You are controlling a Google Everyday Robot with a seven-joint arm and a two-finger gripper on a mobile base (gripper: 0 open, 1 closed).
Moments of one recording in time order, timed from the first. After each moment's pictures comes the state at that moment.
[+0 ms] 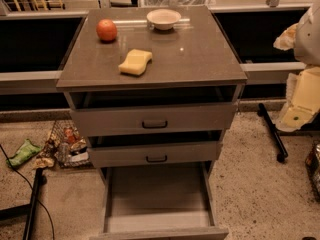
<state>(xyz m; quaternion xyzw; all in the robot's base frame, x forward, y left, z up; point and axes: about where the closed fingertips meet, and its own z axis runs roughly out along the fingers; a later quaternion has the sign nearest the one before) 0.438 -0.217 0.976 -0.60 0.78 -0.03 0.16</state>
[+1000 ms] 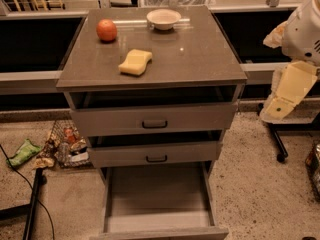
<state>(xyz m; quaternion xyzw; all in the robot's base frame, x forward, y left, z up) 0.459 -0.201 0.972 -0.59 0.78 0.00 0.19</state>
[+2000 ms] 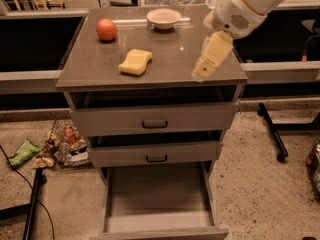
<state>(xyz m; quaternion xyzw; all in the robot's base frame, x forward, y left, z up) 0.576 -0.106 0.965 -0.60 0.75 0.08 0.27</state>
